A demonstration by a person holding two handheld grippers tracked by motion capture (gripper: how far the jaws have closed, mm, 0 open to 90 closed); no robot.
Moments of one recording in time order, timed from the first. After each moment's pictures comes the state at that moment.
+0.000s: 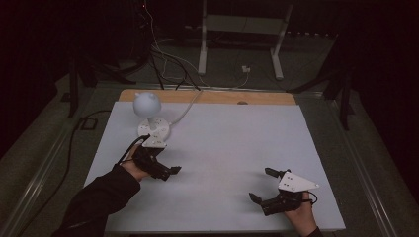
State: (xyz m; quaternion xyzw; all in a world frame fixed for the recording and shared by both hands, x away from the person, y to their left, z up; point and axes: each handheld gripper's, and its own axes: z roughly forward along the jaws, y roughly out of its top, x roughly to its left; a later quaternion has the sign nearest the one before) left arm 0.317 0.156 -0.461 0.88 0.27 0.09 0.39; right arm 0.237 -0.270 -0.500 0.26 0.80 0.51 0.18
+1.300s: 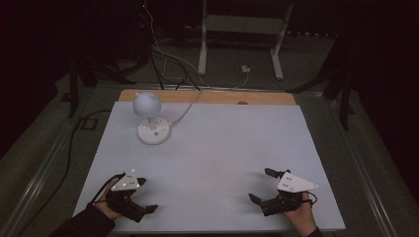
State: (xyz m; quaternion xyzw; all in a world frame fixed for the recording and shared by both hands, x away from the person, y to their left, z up) left arm 0.234 0.217 -0.515 0.87 0.27 0.07 0.40; right arm 0.236 -0.269 -0.500 0.26 0.80 0.50 0.19
